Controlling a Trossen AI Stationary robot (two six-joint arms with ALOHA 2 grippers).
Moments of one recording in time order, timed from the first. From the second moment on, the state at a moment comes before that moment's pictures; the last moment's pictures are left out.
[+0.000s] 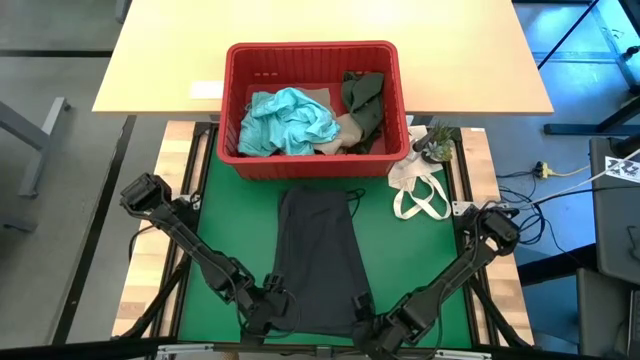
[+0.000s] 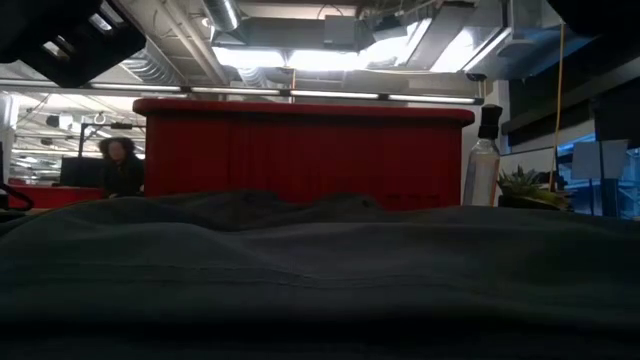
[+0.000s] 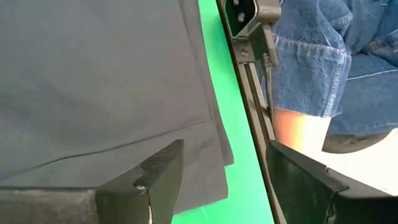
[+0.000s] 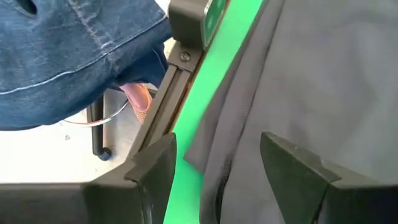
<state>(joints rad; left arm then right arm) -0.71 1.75 1.11 -0.27 -0.06 -0.57 0.77 2.00 1.48 -0.53 0.16 0.34</state>
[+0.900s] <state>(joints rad) -0.72 1.75 1.11 -0.28 -0.09 -0.49 0.78 2.14 1.49 -0.55 0.18 0.34</state>
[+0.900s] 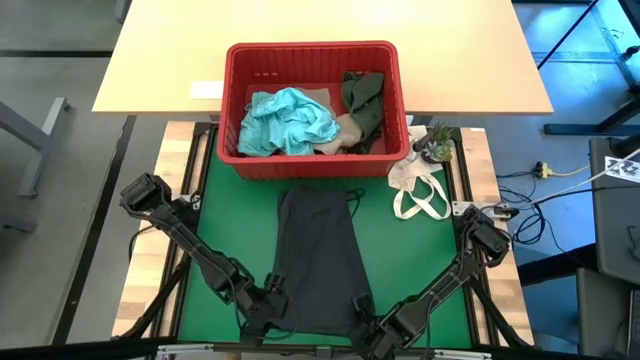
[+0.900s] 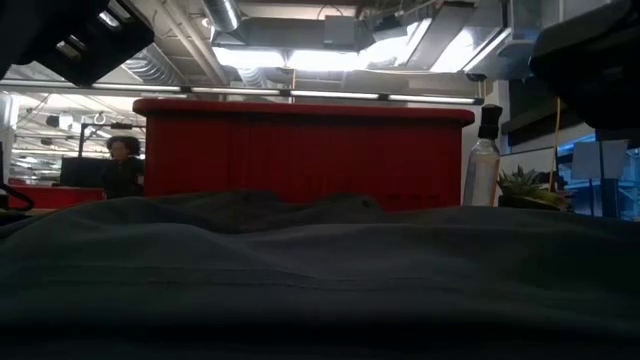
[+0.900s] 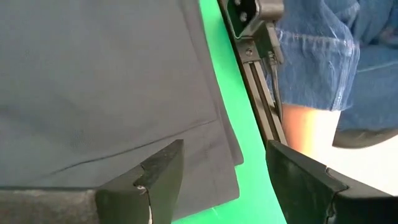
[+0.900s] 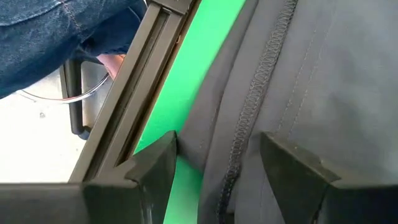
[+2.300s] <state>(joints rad) -0.84 1.97 1.11 -0.17 -0.34 -0.37 0.78 2.15 1.48 -0.55 0.22 0.34</state>
